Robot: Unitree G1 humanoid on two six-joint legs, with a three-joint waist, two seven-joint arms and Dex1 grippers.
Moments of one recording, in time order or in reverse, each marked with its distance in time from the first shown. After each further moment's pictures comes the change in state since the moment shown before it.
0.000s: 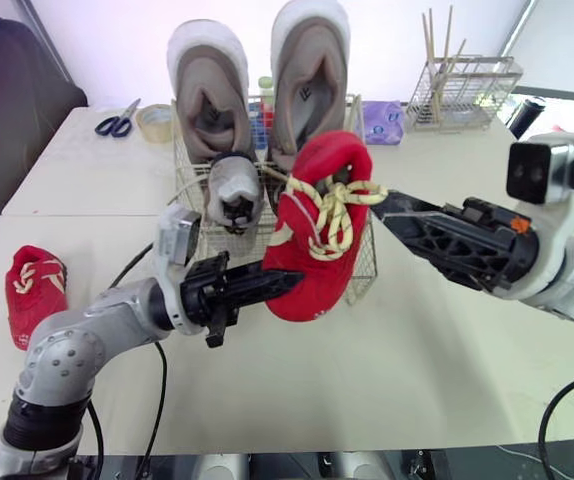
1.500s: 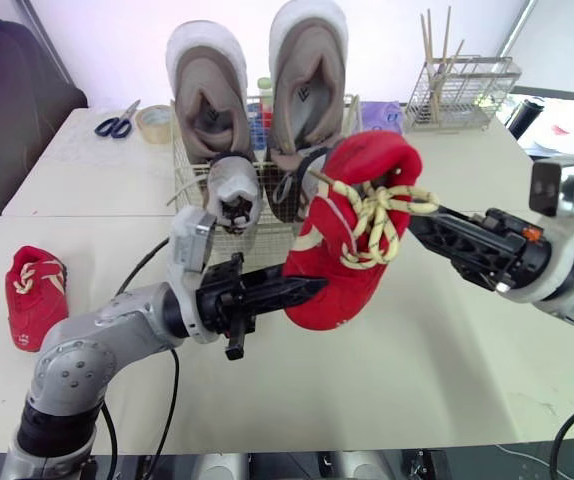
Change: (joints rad) left arm 0.009 -0.057 -0.020 -0.116 -0.032 -0.005 0.127; right arm 0.102 -0.003 -0.148 0.048 -0.144 0.072 0.046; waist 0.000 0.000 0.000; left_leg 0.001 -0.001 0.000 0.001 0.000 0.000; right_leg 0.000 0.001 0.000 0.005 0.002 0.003
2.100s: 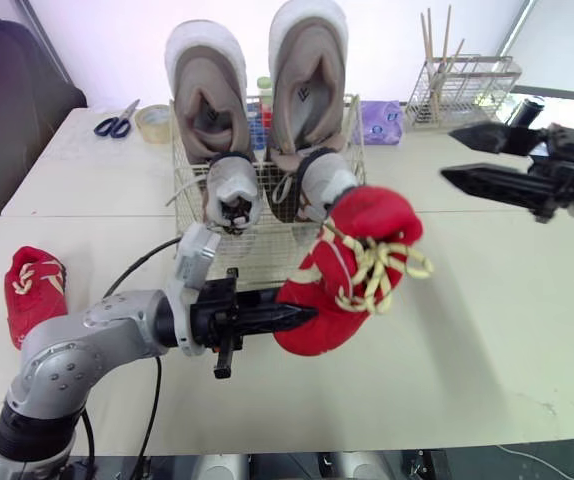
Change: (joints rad) left arm 0.020 0.074 0.021 -0.007 0.059 0.035 -0.084; right arm -0.191 -0.183 -0.072 0.293 -0.511 0.030 0.439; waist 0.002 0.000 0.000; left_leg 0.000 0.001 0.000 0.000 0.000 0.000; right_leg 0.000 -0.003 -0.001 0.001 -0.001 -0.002
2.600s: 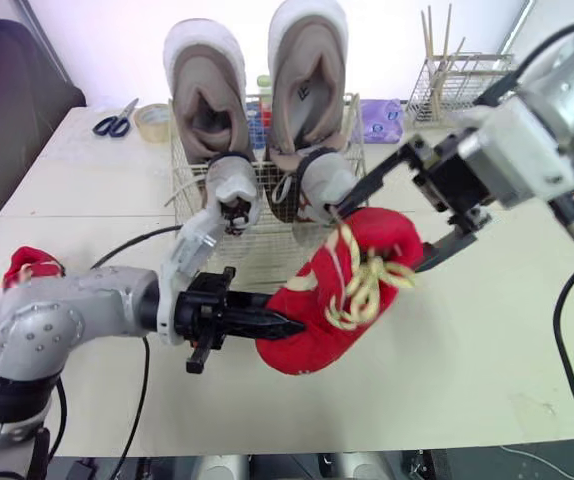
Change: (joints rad) left arm -0.098 0.175 -0.030 0.073 -0.052 0.151 -0.145; right arm -0.724 -0.101 0.878 0.078 -0.557 -0.792 0.706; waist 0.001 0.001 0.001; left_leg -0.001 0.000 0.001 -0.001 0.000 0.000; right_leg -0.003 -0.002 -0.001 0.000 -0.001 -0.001
